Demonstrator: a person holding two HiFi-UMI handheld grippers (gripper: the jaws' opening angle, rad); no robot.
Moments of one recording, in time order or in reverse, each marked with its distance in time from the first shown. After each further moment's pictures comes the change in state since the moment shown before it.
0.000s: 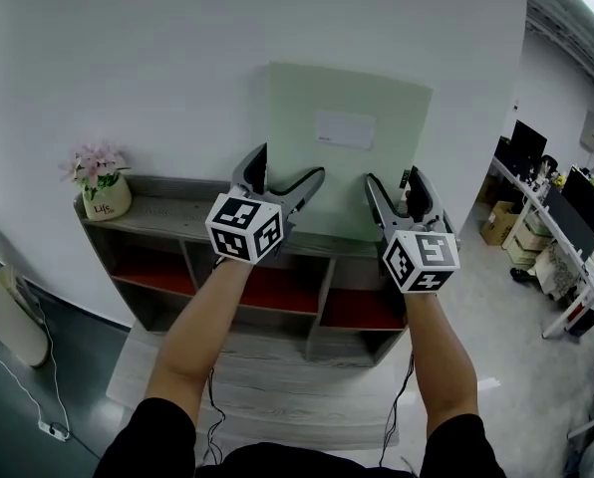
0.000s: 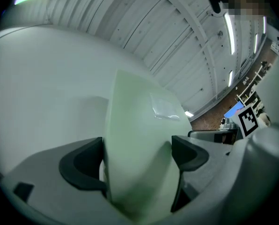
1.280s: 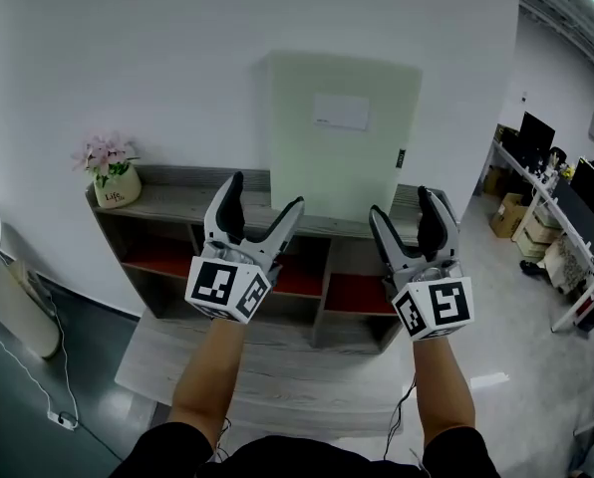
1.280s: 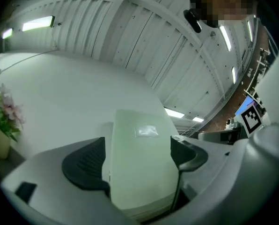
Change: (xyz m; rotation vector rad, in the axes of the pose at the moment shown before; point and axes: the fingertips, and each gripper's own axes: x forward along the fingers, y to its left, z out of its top) left arm -0.113 -0.048 0.037 0.063 -0.159 0.153; right arm -0.094 0.043 0.041 -0.040 -0.106 0.073
